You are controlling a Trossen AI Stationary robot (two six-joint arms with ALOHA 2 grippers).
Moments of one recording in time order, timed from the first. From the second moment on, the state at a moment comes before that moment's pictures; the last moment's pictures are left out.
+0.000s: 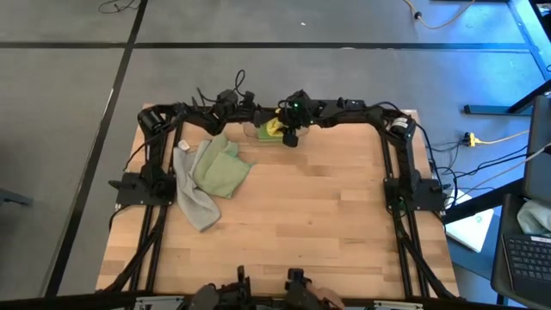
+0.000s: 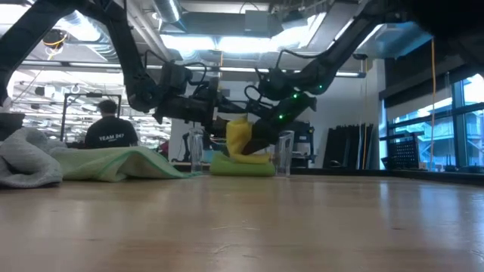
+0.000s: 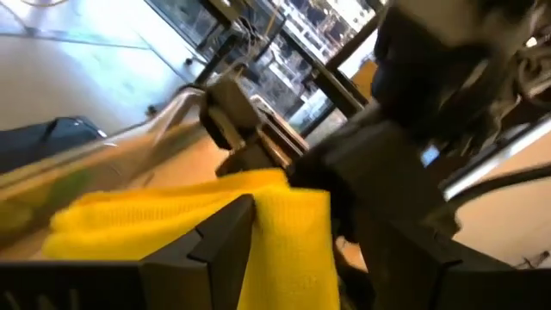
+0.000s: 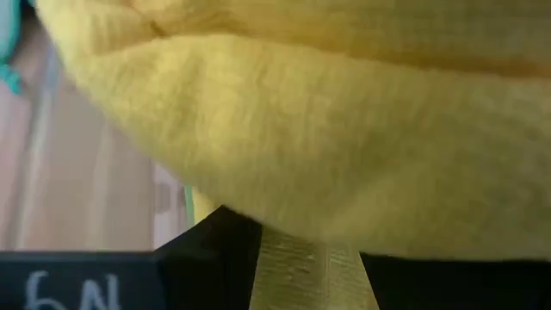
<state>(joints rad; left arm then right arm) 0.76 1.96 0.87 1.02 0.59 -0.69 -0.58 2.08 1.33 0.00 -0.23 -0.44</state>
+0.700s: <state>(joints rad) 0.79 1.90 0.88 1.56 0.77 -0.88 -0.58 2.05 1.32 -0.02 -0.18 -0.45</state>
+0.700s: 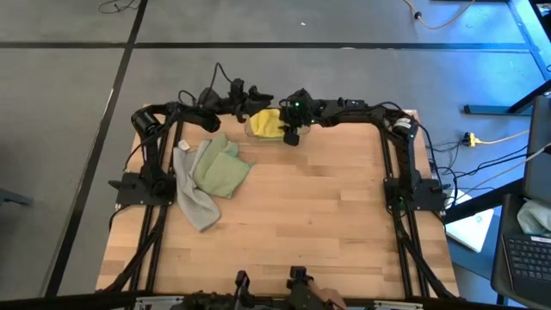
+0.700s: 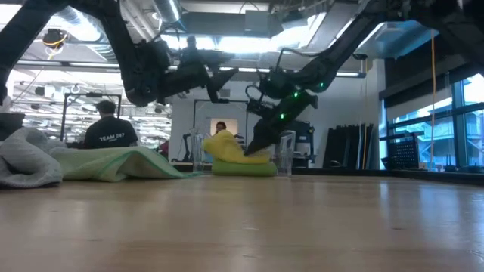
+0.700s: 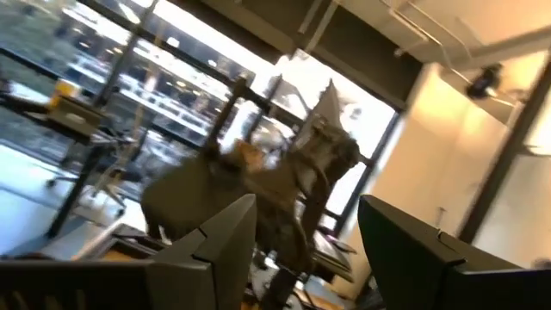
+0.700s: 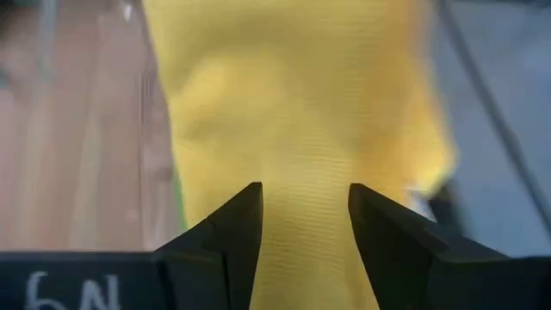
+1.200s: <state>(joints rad) 0.70 1.88 0.88 1.56 0.83 -0.77 -0.57 1.85 1.33 -0.03 -0.17 -0.45</state>
